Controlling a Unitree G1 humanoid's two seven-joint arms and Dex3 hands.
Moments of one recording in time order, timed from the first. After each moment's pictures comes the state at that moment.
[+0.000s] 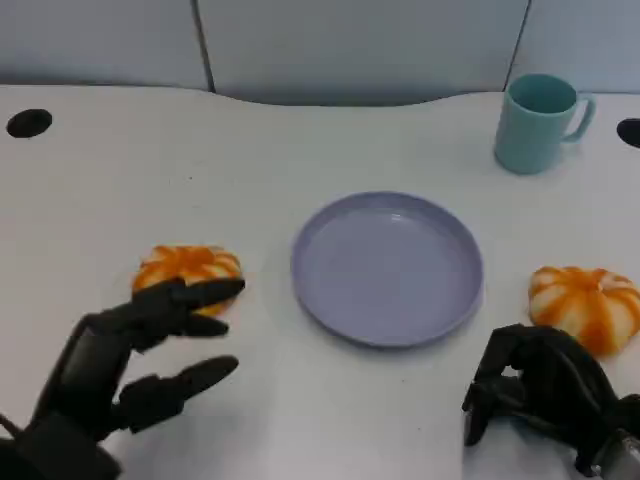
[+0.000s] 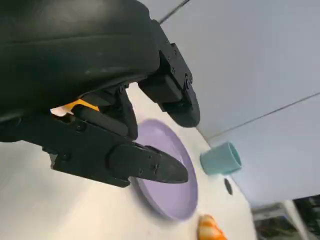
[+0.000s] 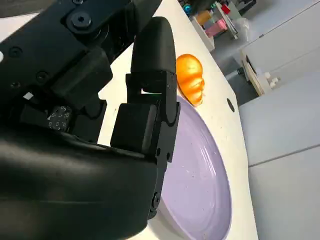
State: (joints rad) left arm 0.09 0.11 0.11 -0.04 0.15 -0.39 -0.27; right arm -0.23 -0.03 -0.11 0.64 0.34 -0.01 0.72
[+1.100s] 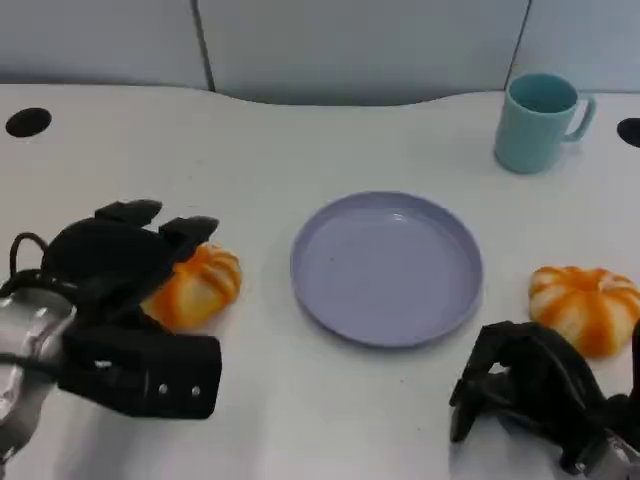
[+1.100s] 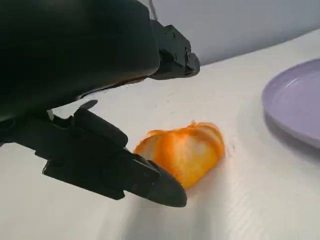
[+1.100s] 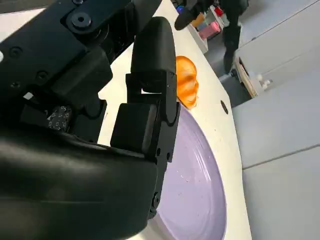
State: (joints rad) left arm -0.39 0.50 -0.28 0.26 0.88 -0.13 -0.22; right arm -0.24 0.00 -0.11 0.68 0.34 -0.06 0.71
